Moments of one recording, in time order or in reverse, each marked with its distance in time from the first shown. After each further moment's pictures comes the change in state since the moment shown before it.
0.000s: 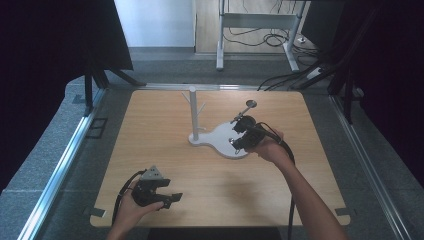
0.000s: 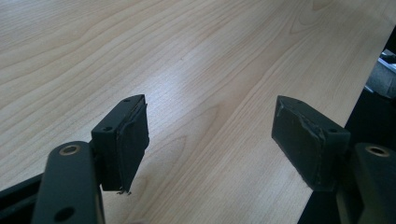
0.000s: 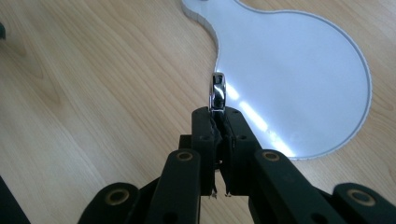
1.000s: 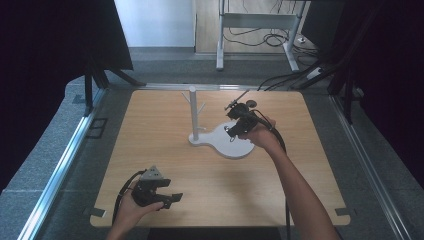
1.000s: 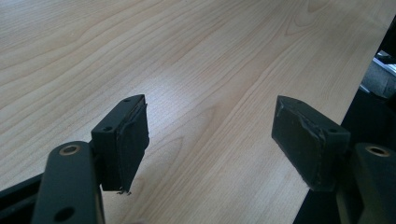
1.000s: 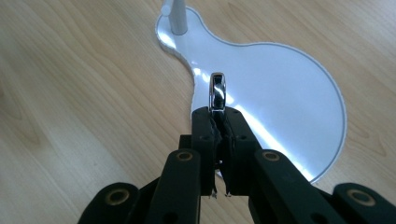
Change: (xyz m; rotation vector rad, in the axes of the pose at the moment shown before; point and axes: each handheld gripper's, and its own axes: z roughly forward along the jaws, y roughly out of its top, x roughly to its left) left arm -0.001 0.001 -0.001 -0.006 -0.012 -0.002; right arm -0.019 0.037 0.011 -0.007 -0.030 0.036
